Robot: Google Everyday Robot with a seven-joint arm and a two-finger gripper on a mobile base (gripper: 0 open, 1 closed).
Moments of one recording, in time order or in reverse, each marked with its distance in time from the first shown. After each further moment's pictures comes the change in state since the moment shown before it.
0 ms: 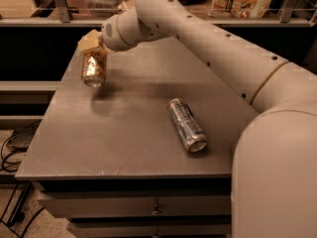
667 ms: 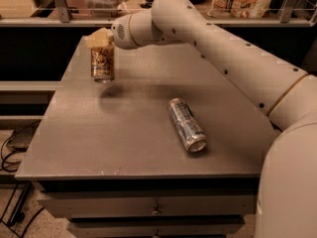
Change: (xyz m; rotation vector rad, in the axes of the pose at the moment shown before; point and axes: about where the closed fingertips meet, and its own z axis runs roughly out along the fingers) arm -0.011 -0.007 -0.028 -0.019 -0.124 -0.165
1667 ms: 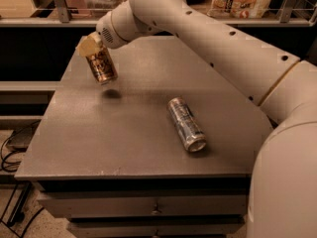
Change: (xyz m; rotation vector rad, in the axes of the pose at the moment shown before) arm 0.006 0.028 0.009 0.045 0.140 -0.398
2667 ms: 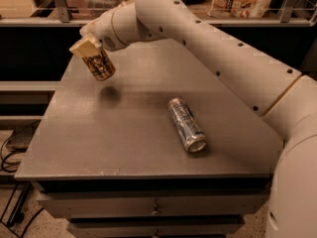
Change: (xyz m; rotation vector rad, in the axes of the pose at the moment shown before) arm -0.019 0.022 -0.005 -0.052 -0.153 -0.339
